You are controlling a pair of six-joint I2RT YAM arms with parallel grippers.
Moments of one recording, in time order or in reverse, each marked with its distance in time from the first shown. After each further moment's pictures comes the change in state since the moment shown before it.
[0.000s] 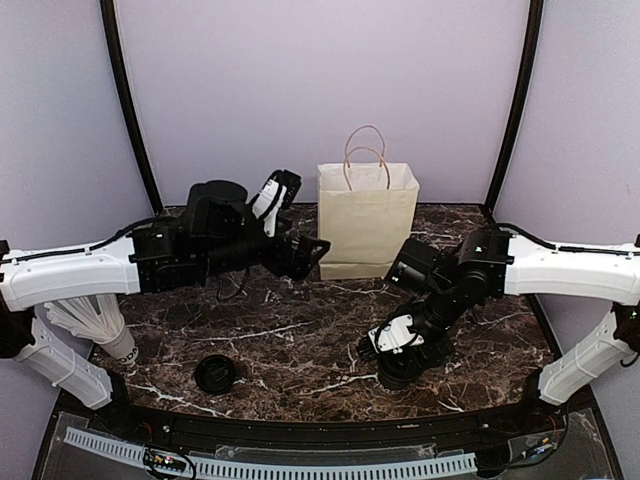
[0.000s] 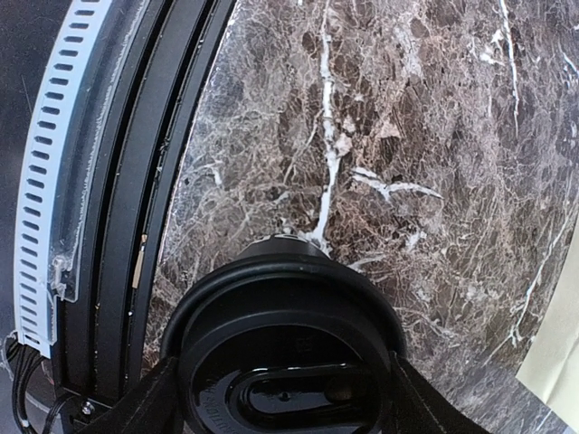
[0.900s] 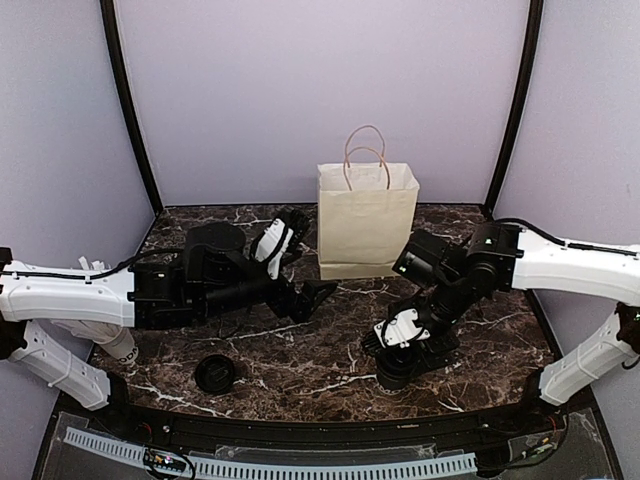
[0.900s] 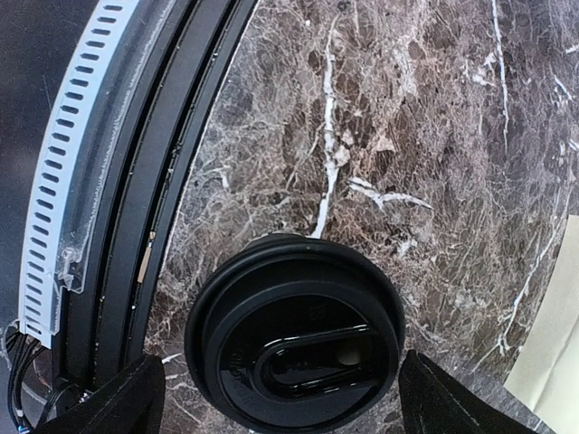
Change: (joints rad) left arm -0.124 -0.050 -0.157 0.147 -0.044 0.063; right arm -0.031 -0.035 0.019 -0.030 -0.064 -0.062
